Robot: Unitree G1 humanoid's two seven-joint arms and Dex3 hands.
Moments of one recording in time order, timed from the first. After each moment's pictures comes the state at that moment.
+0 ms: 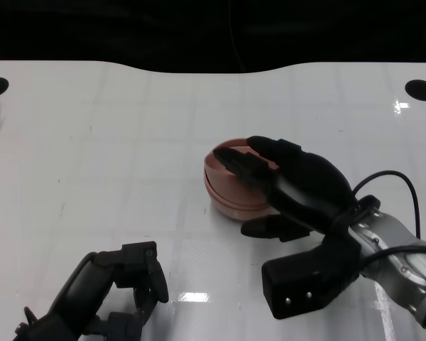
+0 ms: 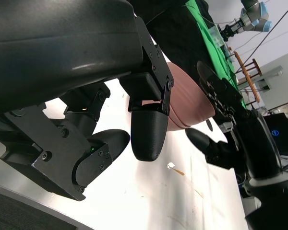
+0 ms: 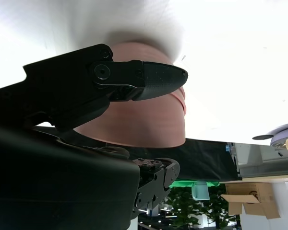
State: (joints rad) left arm 0.00 0.16 -0.08 0.46 0.03 -0.73 -0.30; right arm -0.55 -0.25 0.56 0.49 -0.84 -0.30 -0.19
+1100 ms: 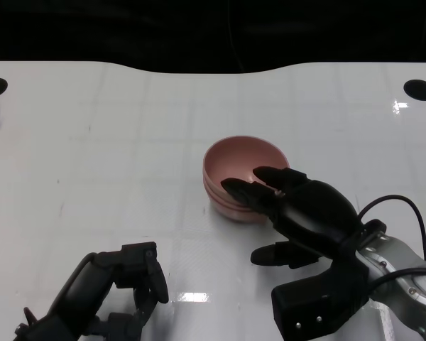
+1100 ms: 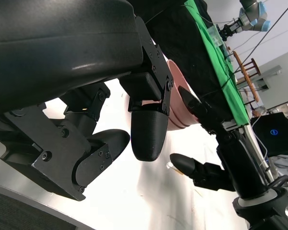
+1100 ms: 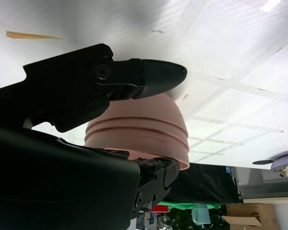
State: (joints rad) left arm 0.01 0.16 -0.08 0.45 0.03 -0.73 -0.30; right arm -0.49 -0.26 0.56 0.51 -0.85 -0.33 -0.18
